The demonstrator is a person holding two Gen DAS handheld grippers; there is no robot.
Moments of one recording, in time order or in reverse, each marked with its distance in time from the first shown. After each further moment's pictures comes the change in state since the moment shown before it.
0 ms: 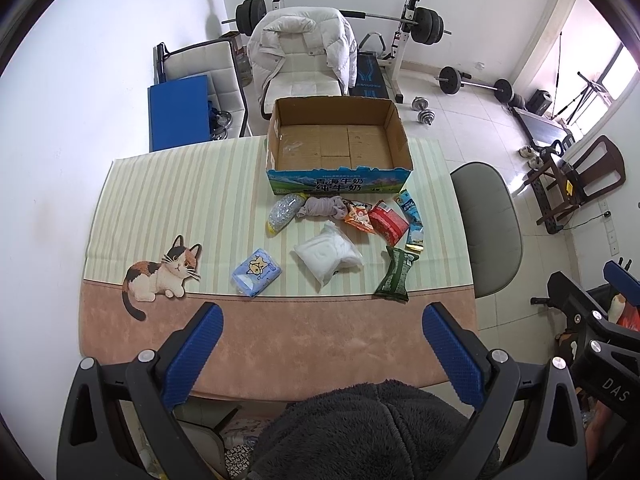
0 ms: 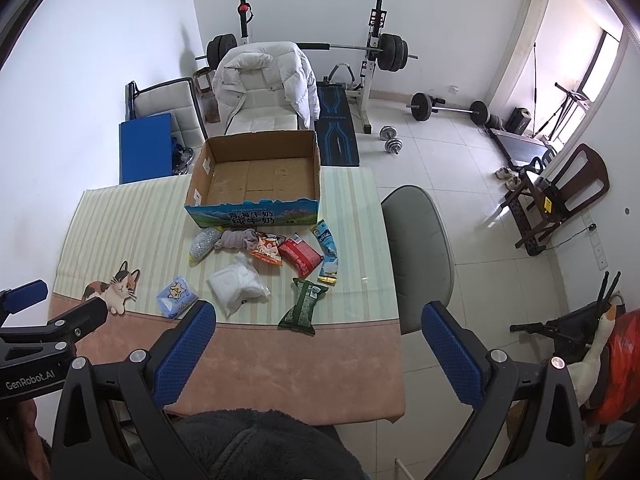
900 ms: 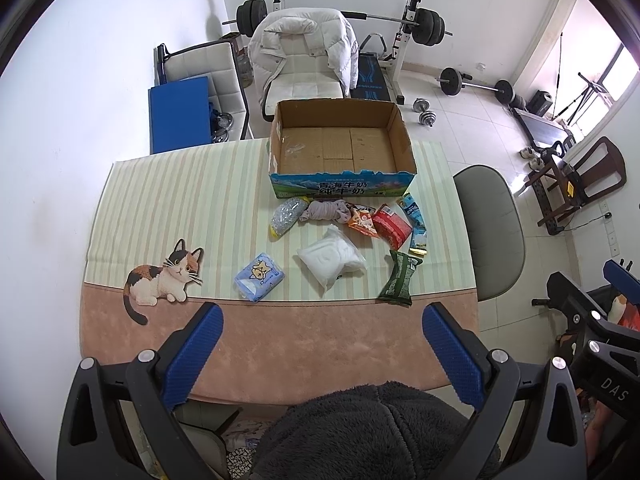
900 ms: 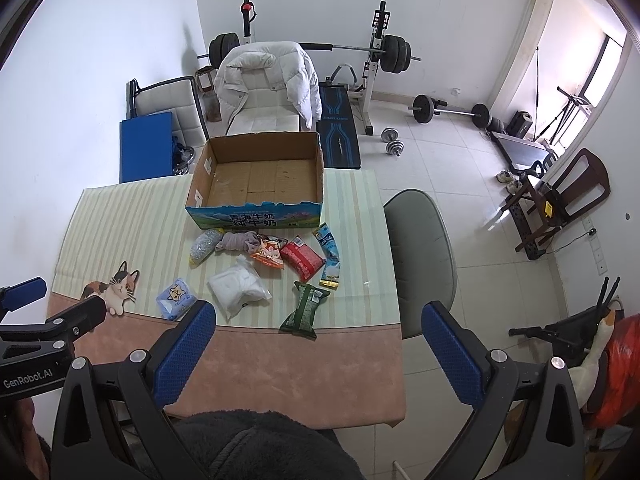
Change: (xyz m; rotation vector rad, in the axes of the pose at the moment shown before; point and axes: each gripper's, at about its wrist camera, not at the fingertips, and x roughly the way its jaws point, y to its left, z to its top) left arm 0.006 0.004 0.005 -0.003 -0.002 0.001; right arm 0.008 0.005 0.009 -0.008 0.001 0.000
